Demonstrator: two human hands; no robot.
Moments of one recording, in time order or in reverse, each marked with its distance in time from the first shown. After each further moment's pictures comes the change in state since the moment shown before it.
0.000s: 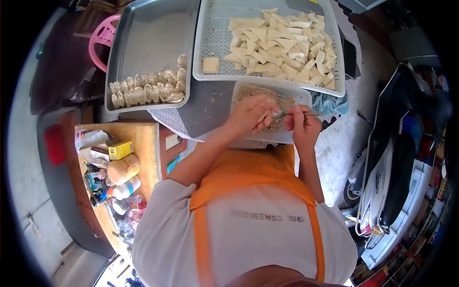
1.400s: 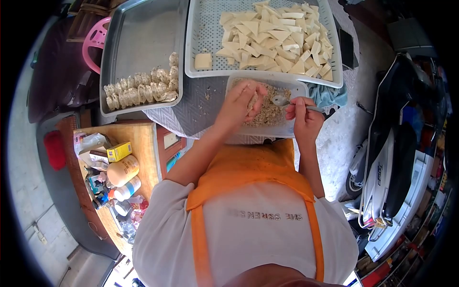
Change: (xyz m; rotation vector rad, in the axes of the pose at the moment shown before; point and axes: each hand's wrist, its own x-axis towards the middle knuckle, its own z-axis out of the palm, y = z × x) left_hand 0.005 -0.002 0.001 -0.268 0.151 0.045; right_hand 0.003 0.007 -0.007 -0.006 0.086 -0.073
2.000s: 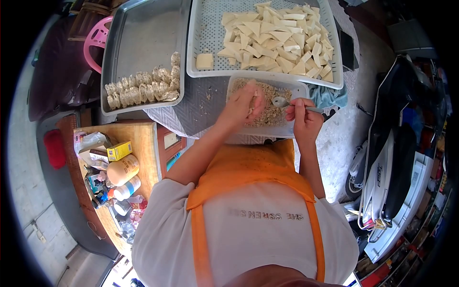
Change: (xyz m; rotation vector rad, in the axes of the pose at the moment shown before) left_hand 0.003 -0.007 -0.010 -0.082 -0.140 -0.030; right_hand -0.001 -0.001 0.000 -0.036 -0.021 -0.039
